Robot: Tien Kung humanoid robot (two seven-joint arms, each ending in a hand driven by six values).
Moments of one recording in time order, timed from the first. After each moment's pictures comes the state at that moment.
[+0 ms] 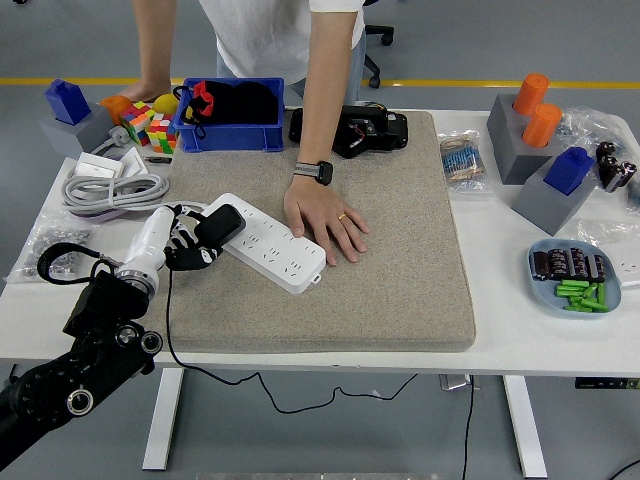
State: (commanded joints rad) left arm -0.38 0.25 -0.82 -1.18 1.56 0.48 0.39; right arm 0.13 -0.25 1.34 0.18 -1.14 -0.06 -0.08
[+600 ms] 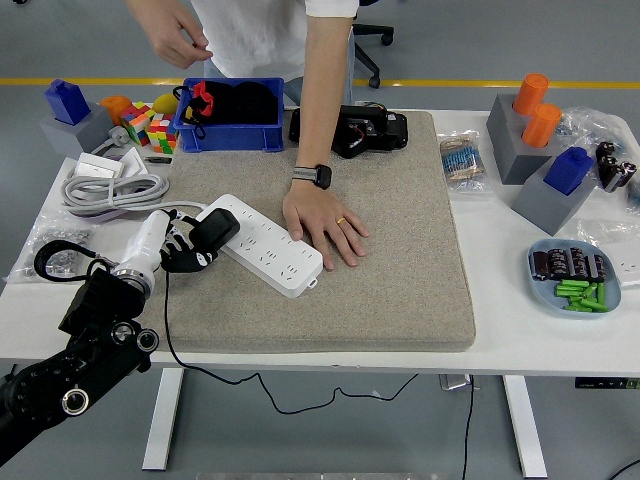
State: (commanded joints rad) left arm -0.38 0.26 -0.84 -1.22 1.57 0.43 0.48; right arm 0.13 -0.25 1.35 0.18 -1.14 -0.06 -0.08
